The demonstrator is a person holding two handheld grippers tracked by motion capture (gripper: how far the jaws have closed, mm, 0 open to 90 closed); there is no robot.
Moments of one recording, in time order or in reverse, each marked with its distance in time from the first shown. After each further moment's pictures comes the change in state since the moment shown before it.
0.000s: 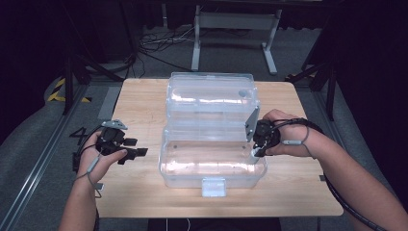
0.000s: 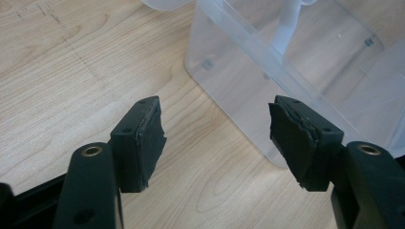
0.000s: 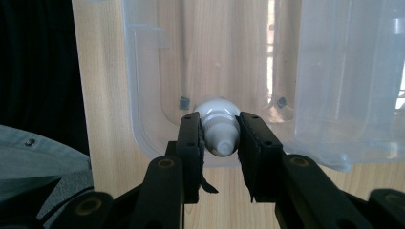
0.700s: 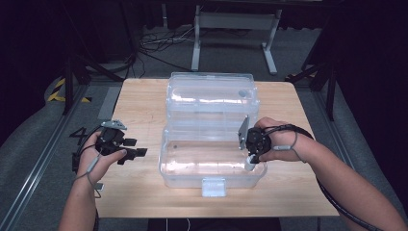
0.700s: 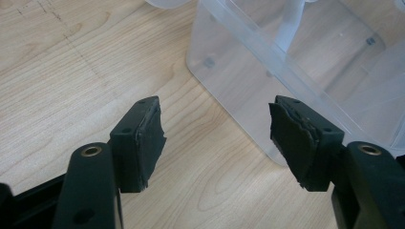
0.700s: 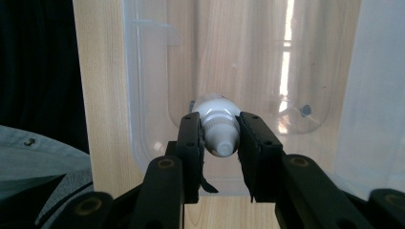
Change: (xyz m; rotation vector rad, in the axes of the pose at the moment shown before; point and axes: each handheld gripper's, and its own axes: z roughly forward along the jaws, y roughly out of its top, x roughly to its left) left arm 0.001 -0.001 0.000 0.004 0.000 -0.002; right arm 0.002 0.008 0.031 0.043 0.054 -0.011
